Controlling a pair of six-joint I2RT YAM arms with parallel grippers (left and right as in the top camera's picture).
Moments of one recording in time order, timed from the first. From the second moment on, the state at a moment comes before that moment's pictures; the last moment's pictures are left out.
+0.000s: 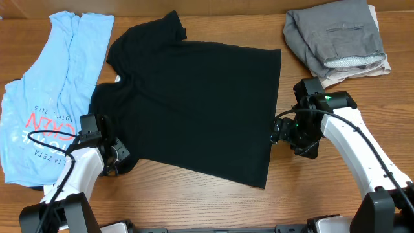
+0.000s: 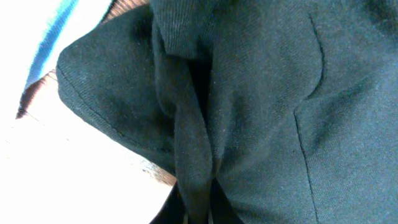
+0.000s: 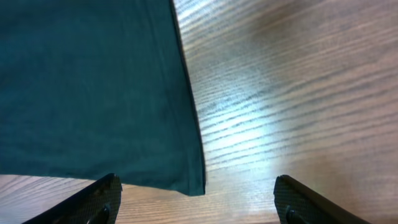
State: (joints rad) left arm 0.23 1.45 0.63 -0.54 -0.06 -0.47; right arm 0.15 1.53 1.10 -1.19 -0.20 0.50
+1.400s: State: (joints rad) left arm 0.24 1.46 0.74 -0.84 0.11 -0.41; right arm 0.43 1.50 0.74 -0.99 -0.20 0.87
